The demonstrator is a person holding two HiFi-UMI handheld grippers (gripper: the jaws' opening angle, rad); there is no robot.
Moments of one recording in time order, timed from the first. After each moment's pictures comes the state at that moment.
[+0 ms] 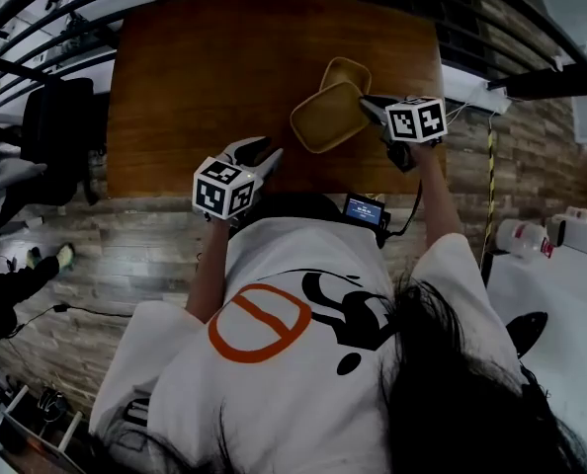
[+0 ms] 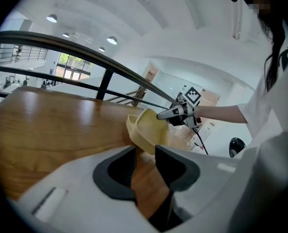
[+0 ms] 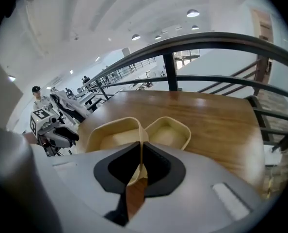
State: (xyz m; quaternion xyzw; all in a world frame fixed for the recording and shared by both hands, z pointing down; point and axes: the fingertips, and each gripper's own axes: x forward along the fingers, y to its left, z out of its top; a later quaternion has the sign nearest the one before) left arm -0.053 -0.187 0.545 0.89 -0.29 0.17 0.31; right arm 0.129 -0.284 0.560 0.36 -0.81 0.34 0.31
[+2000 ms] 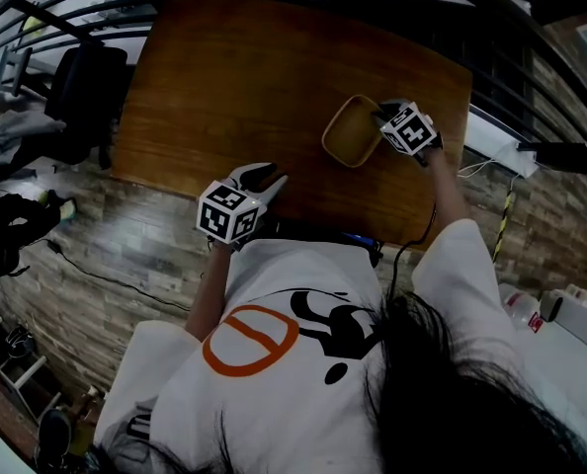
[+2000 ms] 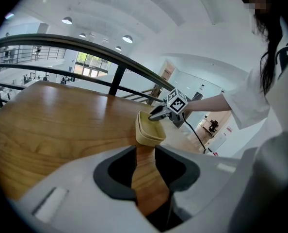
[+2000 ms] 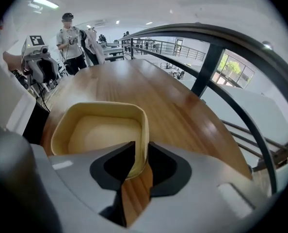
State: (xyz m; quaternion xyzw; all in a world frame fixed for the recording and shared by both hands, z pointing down) left arm -0.028 -0.204 0.561 0.84 -0.38 0.19 0.35; right arm 0.159 -0.394 0.652 0.19 -0.83 0.08 0.52
